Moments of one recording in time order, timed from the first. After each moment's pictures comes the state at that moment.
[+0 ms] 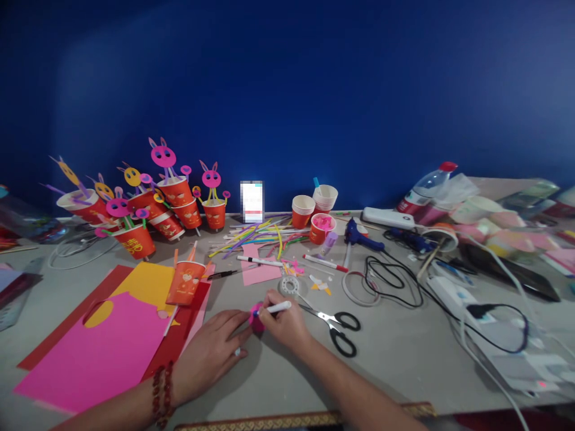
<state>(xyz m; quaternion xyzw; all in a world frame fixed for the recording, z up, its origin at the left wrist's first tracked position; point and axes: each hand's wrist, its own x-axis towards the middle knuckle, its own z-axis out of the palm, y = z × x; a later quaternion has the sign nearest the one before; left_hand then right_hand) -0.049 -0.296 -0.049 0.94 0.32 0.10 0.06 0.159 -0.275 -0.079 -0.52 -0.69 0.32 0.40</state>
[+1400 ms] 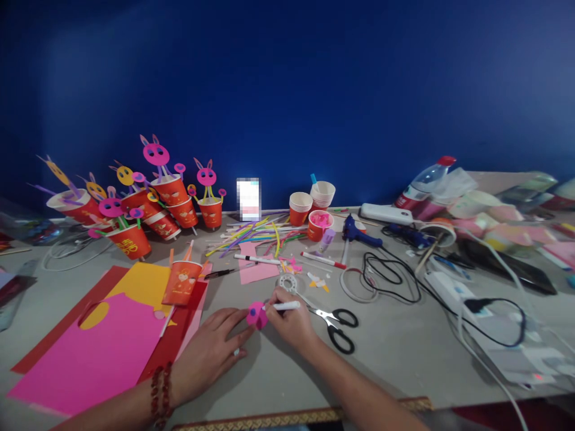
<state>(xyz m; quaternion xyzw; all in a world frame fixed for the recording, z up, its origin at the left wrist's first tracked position) -0.048 -0.298 -0.053 0.94 0.32 0.11 0.06 0.174 -0.278 -0.077 -0.53 -0.67 0.31 0.42</state>
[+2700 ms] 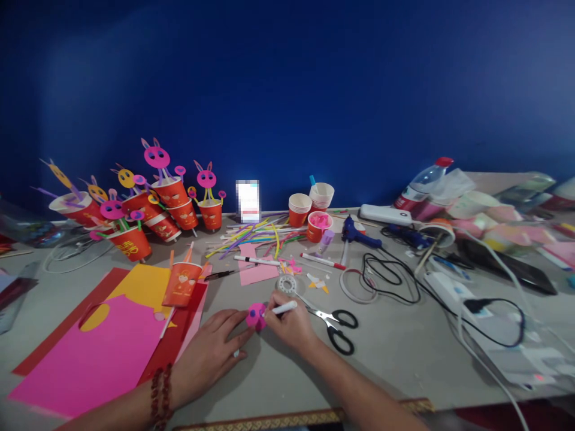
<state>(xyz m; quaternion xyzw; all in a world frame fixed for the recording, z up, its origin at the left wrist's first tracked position) -0.048 -0.298 -0.056 0.94 0.32 0.10 0.06 0.176 -0.279 -0.081 -0.53 -0.69 0.30 0.39</state>
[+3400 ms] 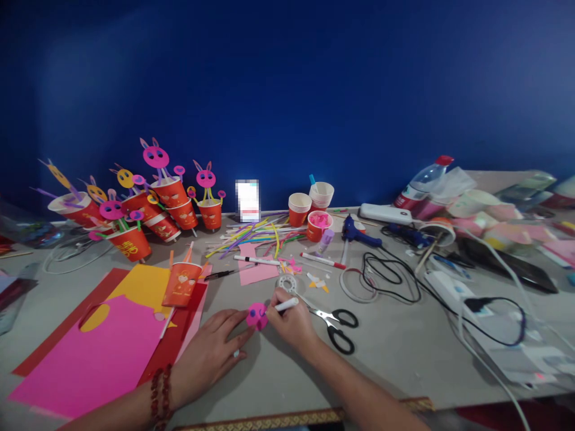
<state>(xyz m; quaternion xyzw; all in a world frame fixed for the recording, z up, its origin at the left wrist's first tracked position) -0.049 -0.298 -0.057 0.94 0.33 0.10 0.06 0.176 -0.278 -0.084 -0.56 -0.67 0.30 0.40</state>
